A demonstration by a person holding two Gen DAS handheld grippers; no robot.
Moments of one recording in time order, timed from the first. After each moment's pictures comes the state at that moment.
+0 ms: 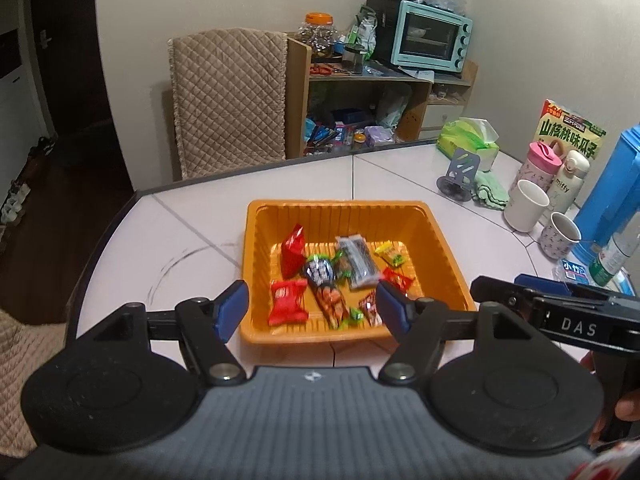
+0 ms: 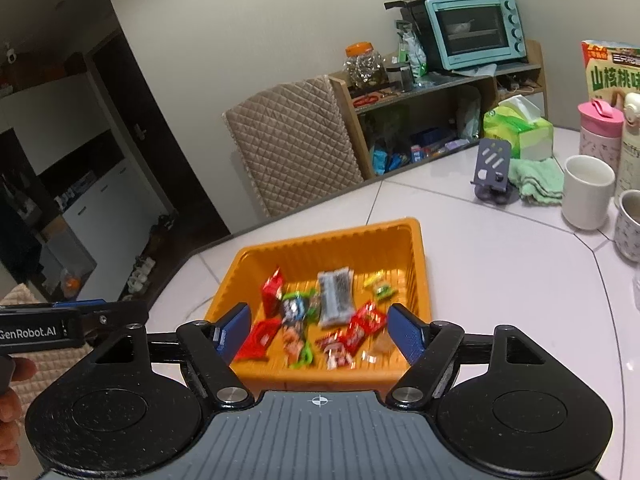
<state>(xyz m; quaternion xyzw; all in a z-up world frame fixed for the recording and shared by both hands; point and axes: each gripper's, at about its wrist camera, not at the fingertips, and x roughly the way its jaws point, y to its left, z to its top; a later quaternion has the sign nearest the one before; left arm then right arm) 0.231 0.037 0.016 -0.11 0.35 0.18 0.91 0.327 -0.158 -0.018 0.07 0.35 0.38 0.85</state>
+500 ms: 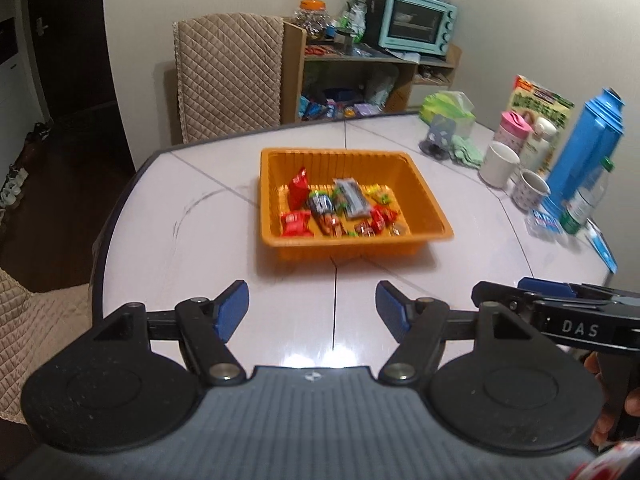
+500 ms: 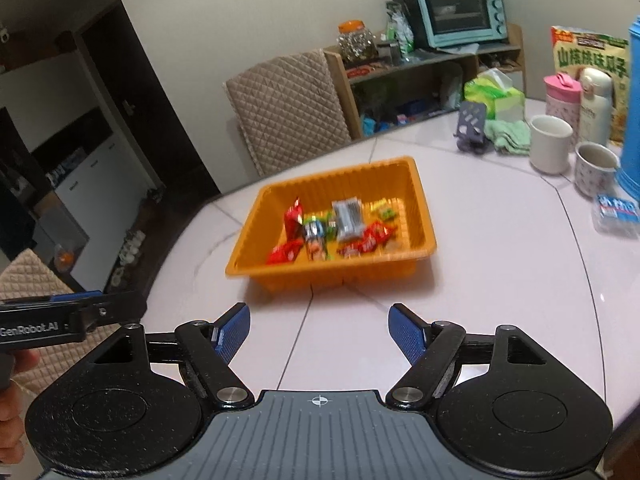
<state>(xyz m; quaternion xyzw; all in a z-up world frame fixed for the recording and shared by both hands) 0.117 0.015 0.024 -0.11 0.38 0.15 0.91 0.205 -0.178 -0.004 0.05 0.40 0.34 0.85</state>
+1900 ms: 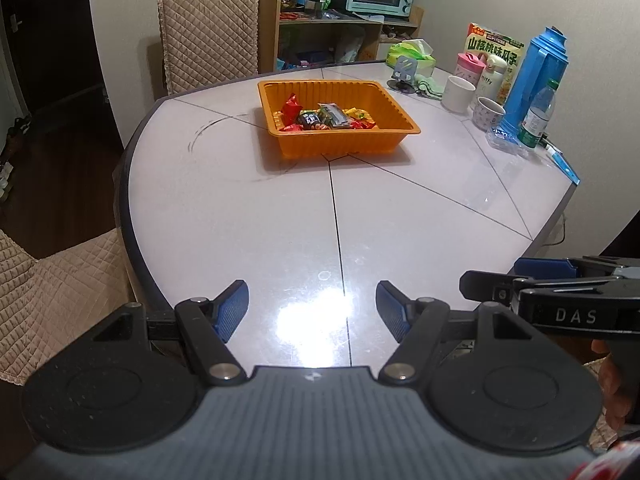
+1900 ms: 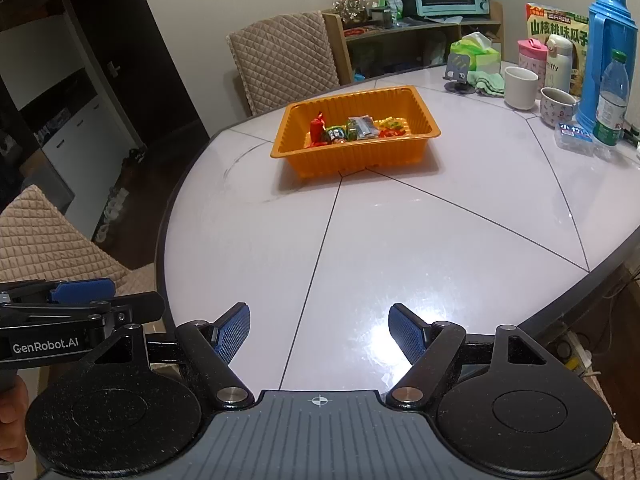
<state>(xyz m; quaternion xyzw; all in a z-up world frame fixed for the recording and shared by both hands) -0.034 -0.007 0.004 -0.09 0.41 0.10 0.90 0.034 -0.178 -0.004 0.02 0.43 0.31 0.85</state>
